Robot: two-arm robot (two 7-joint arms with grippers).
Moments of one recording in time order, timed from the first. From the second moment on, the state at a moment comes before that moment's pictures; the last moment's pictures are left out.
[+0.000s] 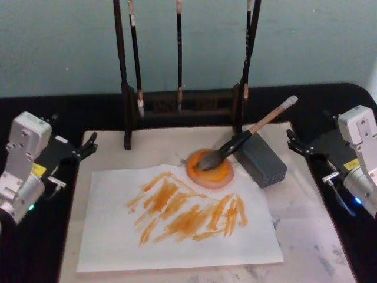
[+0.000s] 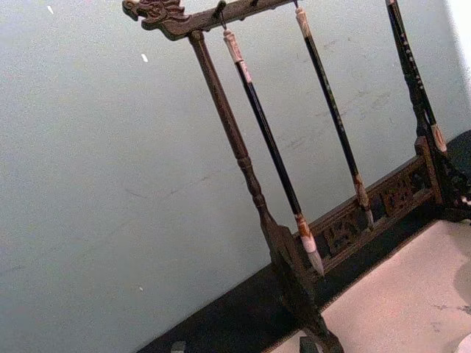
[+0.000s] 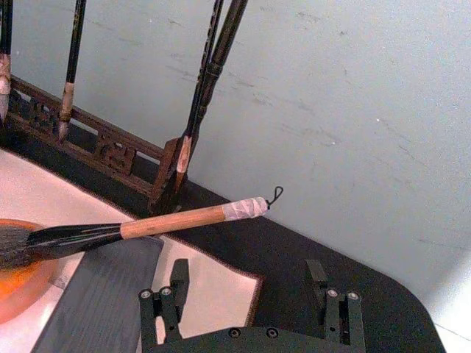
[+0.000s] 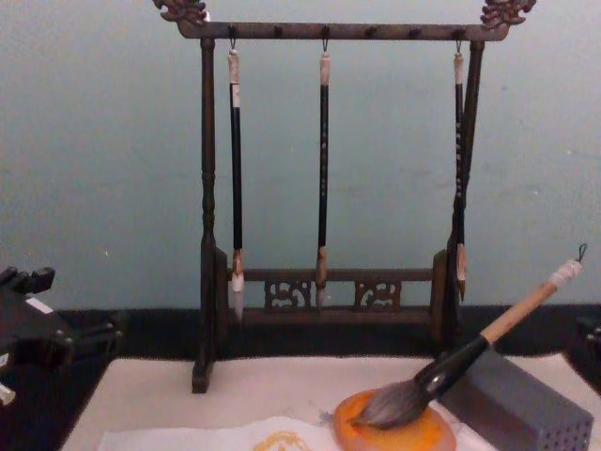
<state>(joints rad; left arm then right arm) -0.20 0.60 0.45 -1.41 -0.25 -0.12 0.03 0.20 0.60 -0.45 -1.41 0.25 -0.12 -0.03</state>
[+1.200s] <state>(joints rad) -0.20 0.60 0.45 -1.41 -0.25 -0.12 0.03 0.20 0.60 -0.45 -1.41 0.25 -0.12 -0.03</state>
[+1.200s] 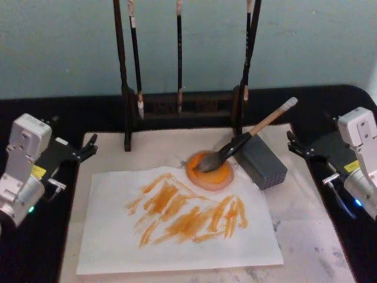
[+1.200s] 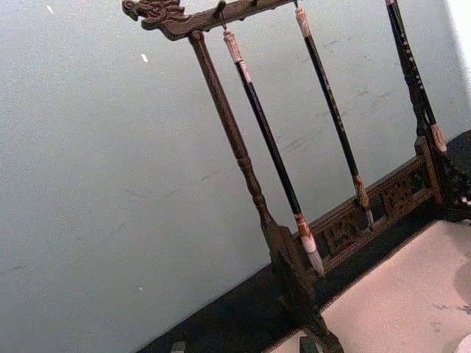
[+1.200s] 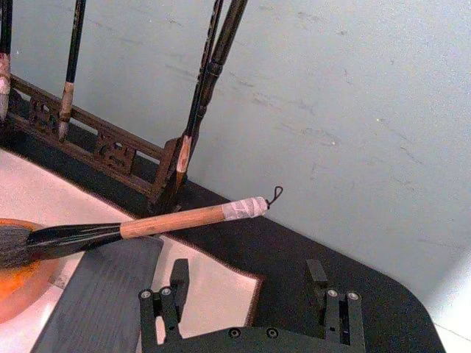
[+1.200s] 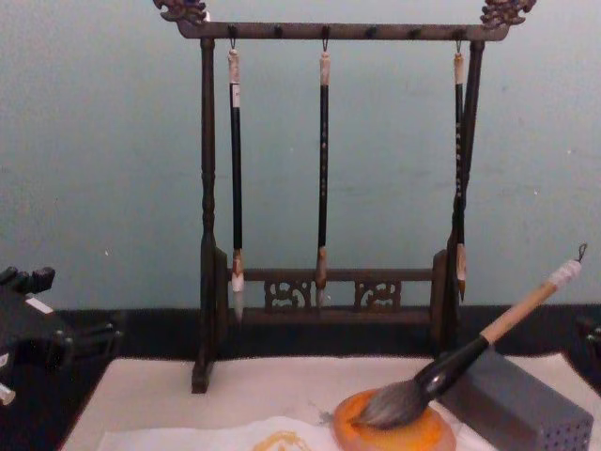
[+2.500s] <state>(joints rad) -0.20 0.60 0.45 -1.41 -0.25 -0.12 0.03 0.20 0.60 -0.45 -1.41 0.25 -0.12 -0.03</state>
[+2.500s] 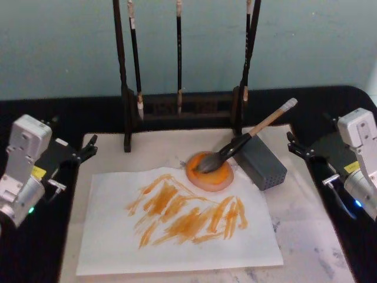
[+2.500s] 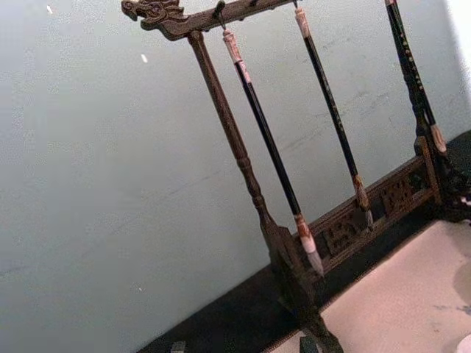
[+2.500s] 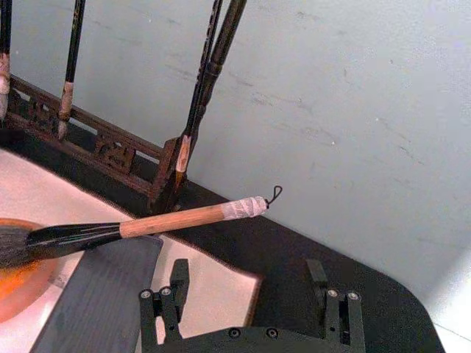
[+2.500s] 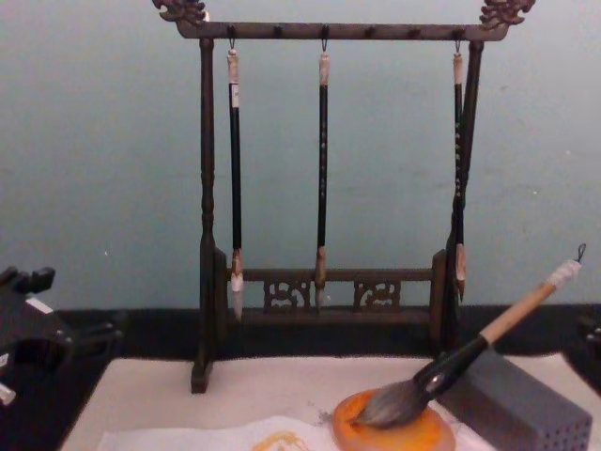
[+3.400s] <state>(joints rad) -0.20 0.60 0.45 -1.41 -0.25 -0.12 0.03 0.19 0.59 -0.42 -1.41 0.32 -0.11 0.03</state>
